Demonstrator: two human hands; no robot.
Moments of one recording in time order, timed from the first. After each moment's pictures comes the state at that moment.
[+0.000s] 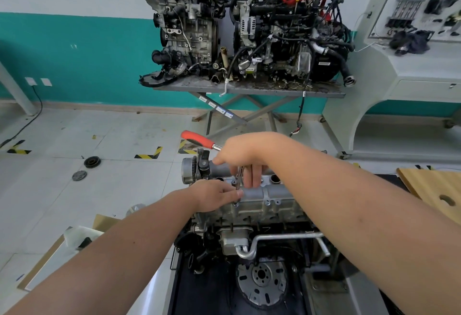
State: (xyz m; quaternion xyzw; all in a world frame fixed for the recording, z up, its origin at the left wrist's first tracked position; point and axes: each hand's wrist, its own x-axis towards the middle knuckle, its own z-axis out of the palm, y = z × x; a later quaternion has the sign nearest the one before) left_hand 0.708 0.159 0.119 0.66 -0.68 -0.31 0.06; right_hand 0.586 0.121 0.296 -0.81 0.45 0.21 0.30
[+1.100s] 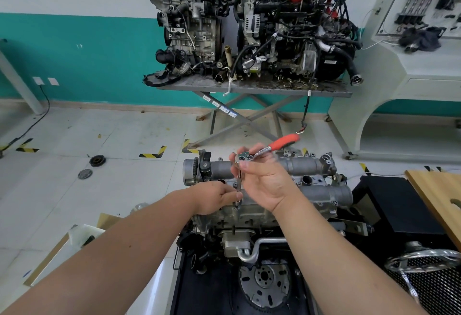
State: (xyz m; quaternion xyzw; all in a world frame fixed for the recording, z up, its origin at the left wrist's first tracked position) left_hand 0.712 0.152 0.121 0.64 -0.69 -0.33 0.05; right_hand 0.545 0.130 0.201 -0.31 0.17 -0.39 0.85
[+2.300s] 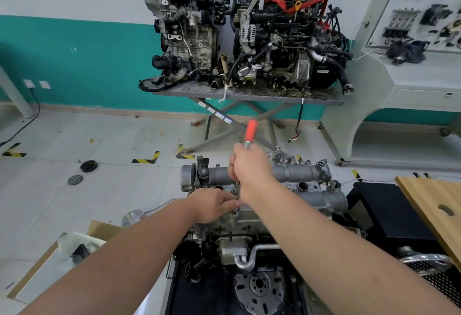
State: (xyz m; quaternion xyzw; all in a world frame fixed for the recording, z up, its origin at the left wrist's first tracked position) left_hand 0.713 0.154 0.109 0.64 -0.72 -0.25 0.05; right_hand 0.591 0.134 0.236 -0.46 0.49 -0.38 0.63
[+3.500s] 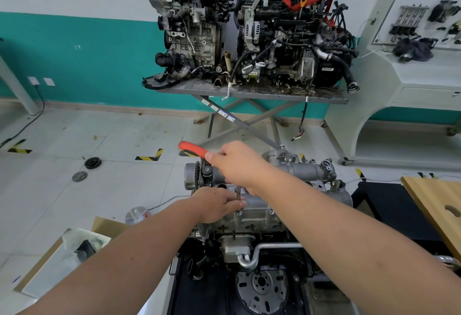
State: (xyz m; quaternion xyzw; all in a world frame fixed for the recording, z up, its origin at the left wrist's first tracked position) left_hand 0.711 0.154 0.107 0.65 -0.71 -0.26 0.02; right_hand 0.593 0.127 0.245 -0.78 0.44 -0.13 0.43
